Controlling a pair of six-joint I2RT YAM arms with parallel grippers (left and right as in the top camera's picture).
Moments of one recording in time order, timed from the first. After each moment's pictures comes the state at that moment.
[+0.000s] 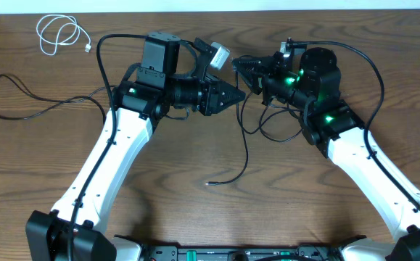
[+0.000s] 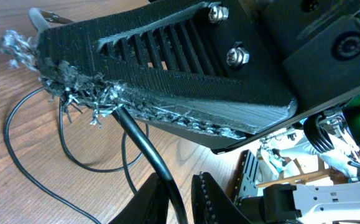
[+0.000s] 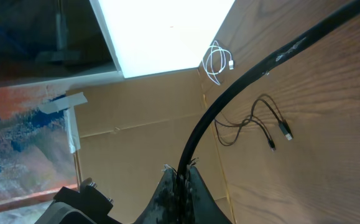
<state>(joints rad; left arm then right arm) -0.32 1.54 1.34 -0.56 0.96 -0.12 0.40 1.48 1.07 0.16 -0.52 1.53</state>
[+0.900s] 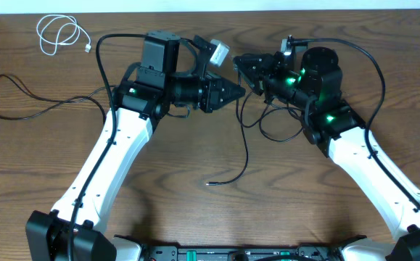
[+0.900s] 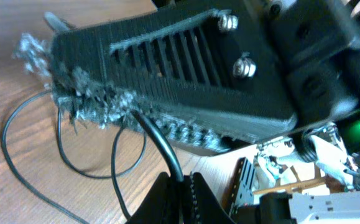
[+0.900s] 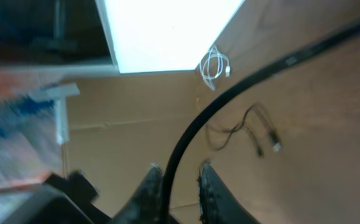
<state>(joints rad) -0.32 1.54 1.34 -0.50 0.96 -0.20 0.38 1.48 1.07 0.16 -0.53 1.42</state>
